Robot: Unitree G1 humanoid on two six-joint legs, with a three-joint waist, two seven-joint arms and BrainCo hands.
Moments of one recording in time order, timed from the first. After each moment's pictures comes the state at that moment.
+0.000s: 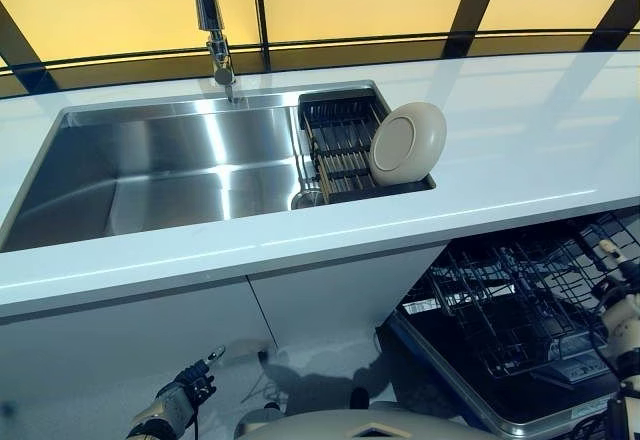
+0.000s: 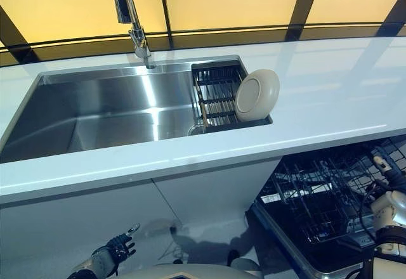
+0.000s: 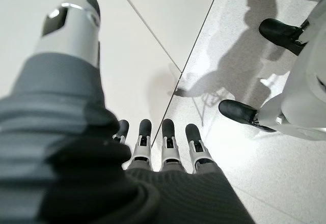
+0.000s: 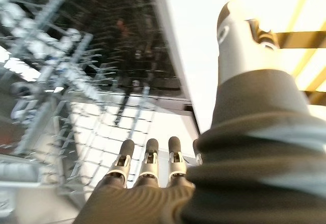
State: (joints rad) left arm 0.02 0.33 -0.06 1.05 -0.73 0.18 -0.01; right arm -0.20 -0.79 -0.28 0.83 0.74 0.08 -0.31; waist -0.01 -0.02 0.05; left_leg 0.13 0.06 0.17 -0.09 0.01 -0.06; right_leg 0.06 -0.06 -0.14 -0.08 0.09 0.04
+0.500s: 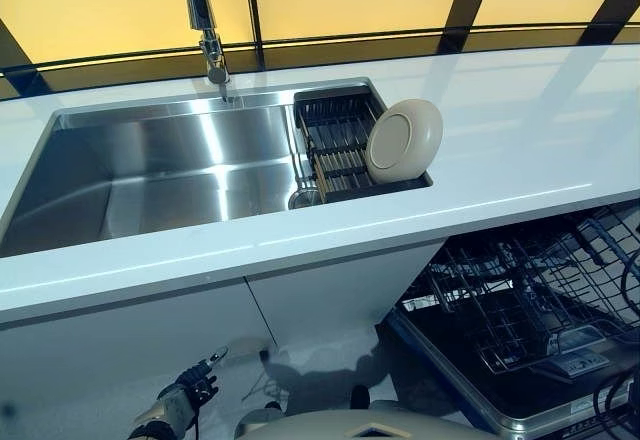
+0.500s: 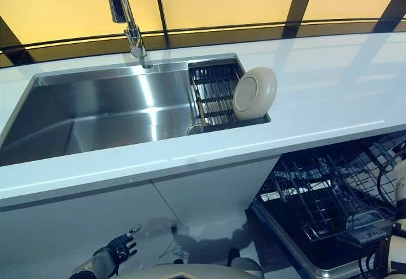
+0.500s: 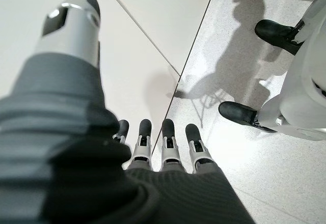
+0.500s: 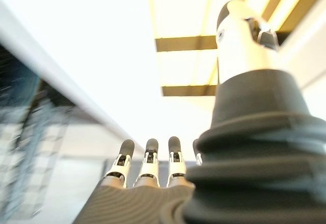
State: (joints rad) left arm 0.03 0.33 -0.08 1.05 -0.73 0.17 -0.03; right arm -0.42 -0.94 -0.26 0.70 0.75 0.05 -0.37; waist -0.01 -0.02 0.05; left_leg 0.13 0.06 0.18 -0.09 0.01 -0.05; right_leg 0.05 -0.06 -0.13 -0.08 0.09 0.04
